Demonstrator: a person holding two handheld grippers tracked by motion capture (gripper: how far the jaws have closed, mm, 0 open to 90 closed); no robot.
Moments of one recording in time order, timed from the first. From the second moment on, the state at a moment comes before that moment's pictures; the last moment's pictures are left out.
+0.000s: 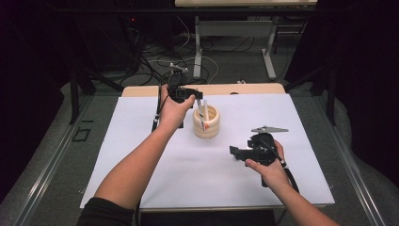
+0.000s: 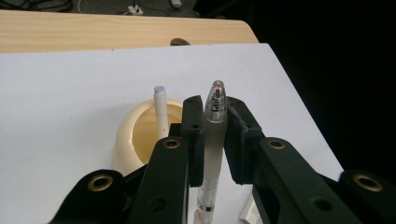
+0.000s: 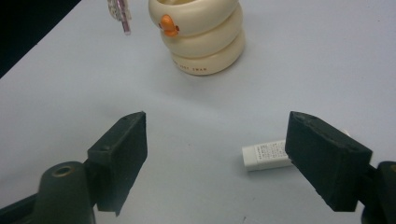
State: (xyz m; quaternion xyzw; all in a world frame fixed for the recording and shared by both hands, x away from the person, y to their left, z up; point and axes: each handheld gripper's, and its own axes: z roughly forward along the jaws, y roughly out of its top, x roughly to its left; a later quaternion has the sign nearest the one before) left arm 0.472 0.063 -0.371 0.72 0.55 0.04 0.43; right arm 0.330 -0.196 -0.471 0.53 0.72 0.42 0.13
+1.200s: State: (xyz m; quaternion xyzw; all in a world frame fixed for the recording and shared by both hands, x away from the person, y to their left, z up) left arm 0.511 0.041 -0.383 0.70 0.57 0.10 0.41; right arm 0.332 -0.199 -0.483 0.53 0.73 0.41 0.15
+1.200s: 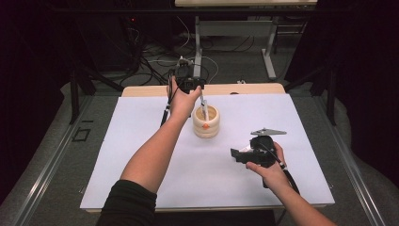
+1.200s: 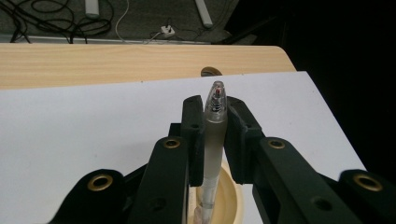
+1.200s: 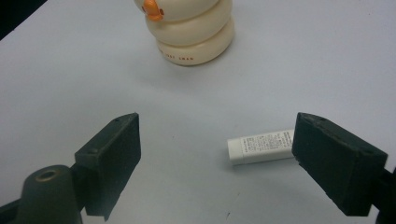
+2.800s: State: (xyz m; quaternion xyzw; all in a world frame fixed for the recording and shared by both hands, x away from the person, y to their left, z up) left arm 0.514 0.033 -0.437 0.72 0.59 0.08 0.36; right arm 0.334 -0.203 -0.485 0.53 0.73 0.41 0.14
